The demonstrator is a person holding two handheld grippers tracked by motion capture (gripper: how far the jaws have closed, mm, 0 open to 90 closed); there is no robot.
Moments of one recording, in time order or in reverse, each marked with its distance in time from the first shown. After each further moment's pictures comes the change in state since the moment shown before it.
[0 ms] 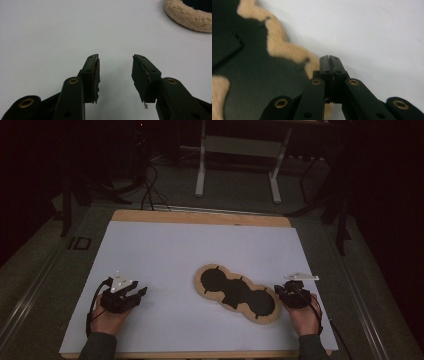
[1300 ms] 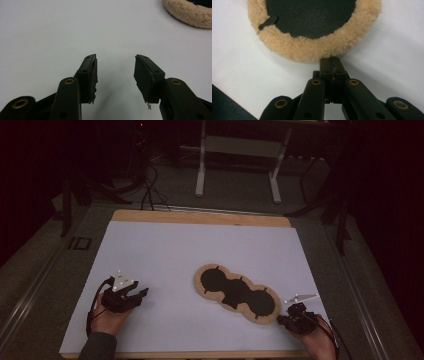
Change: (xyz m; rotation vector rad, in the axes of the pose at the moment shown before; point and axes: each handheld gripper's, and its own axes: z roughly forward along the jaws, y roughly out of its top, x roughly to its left) left arm 0.000 0.002 0.003 0.029 -0.013 0.018; right arm 0.010 -0.048 -0.028 0.256 0.177 -0.110
